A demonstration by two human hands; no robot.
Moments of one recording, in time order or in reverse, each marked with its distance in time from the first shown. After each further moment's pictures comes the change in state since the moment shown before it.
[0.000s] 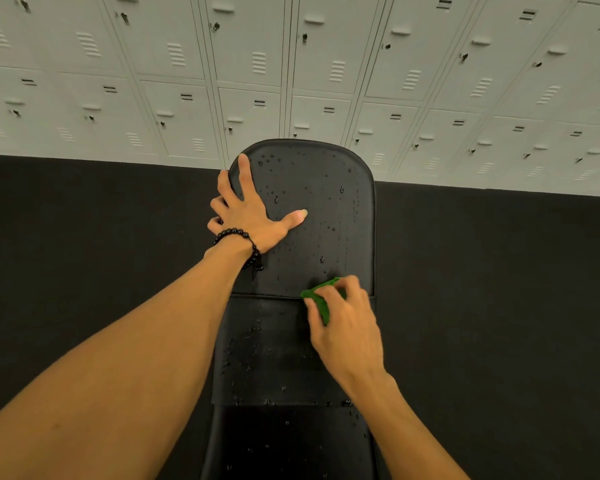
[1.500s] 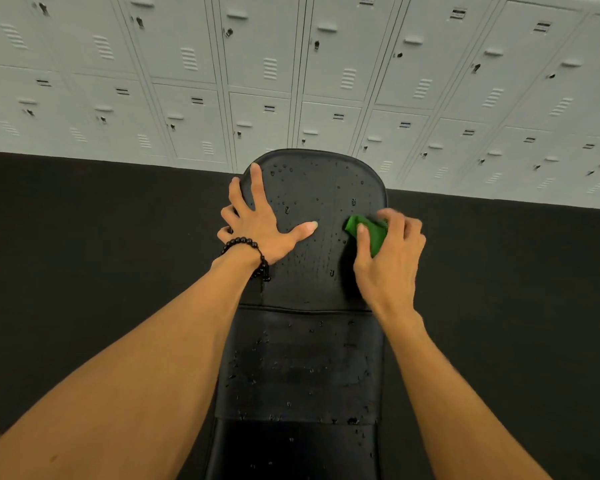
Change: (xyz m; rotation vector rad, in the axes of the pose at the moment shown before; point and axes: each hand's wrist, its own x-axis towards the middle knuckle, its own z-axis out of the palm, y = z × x) left_hand 0.002 -0.001 -0.003 0.018 -0.034 0.020; right_hand 0.100 0.030 -0.015 0.175 0.291 0.161
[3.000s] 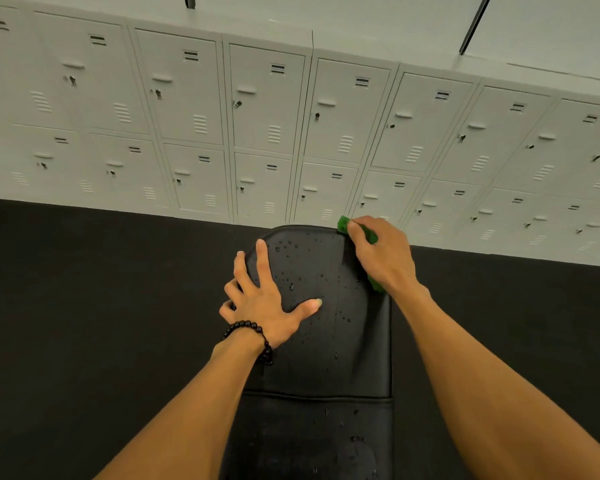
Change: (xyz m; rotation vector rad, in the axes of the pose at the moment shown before) left_hand 0.002 0.001 0.002 0.010 -0.011 -0.019; right_hand 0.143 -0.022 0.023 0.046 -0.275 -0.087
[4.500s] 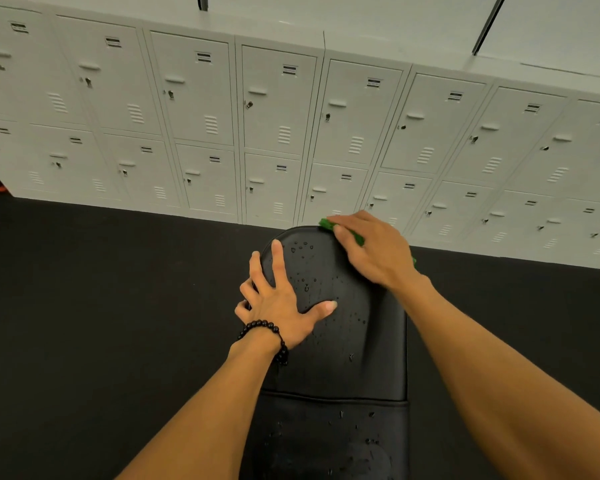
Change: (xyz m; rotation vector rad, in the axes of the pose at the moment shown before) left_hand -0.001 0.000 -0.002 -0.035 -0.026 0.014; right_hand 0.009 -0.019 0.015 -0.187 -0.099 -0.294
